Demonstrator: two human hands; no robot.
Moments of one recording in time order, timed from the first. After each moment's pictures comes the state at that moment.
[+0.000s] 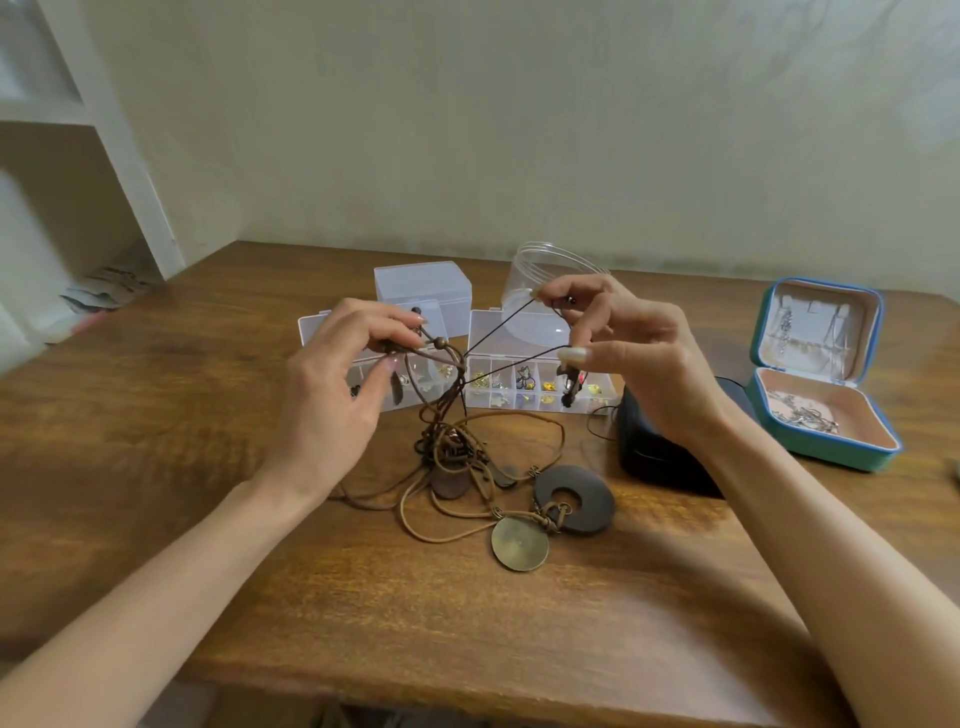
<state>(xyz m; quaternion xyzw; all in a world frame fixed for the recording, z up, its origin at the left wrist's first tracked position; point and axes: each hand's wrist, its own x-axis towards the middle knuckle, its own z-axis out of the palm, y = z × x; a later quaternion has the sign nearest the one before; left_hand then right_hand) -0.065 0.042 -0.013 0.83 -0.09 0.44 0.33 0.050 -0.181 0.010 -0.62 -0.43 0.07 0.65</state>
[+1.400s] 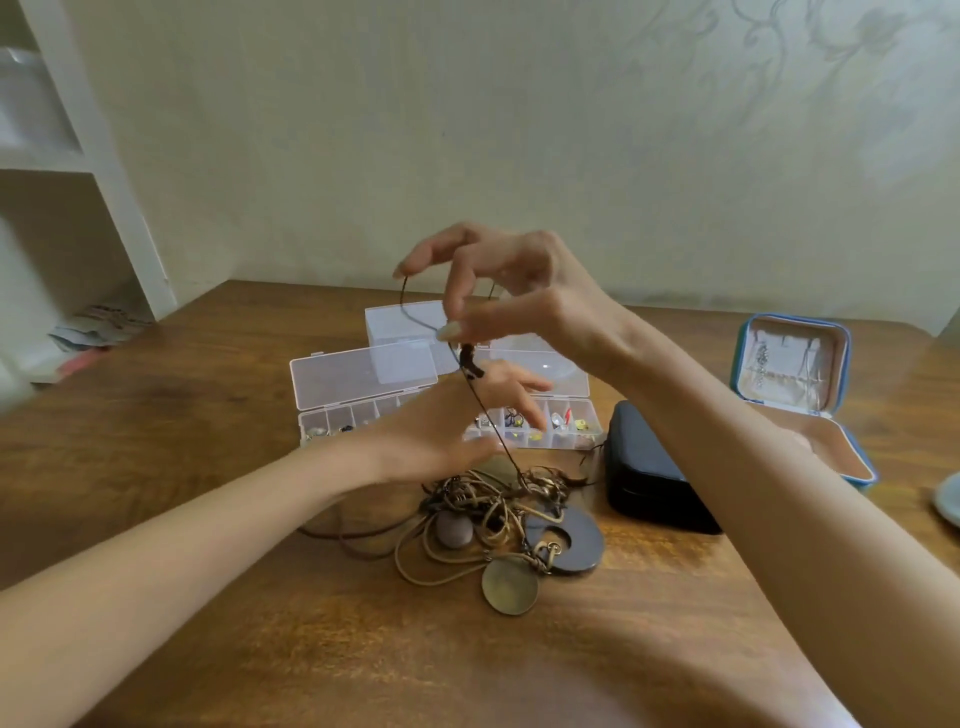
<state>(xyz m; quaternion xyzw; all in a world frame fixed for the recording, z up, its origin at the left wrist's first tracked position) -0.033 0.008 0.023 0.94 -0.20 0.03 0.27 0.035 -0.124 0.093 -0.68 -0.55 0.07 0.48</state>
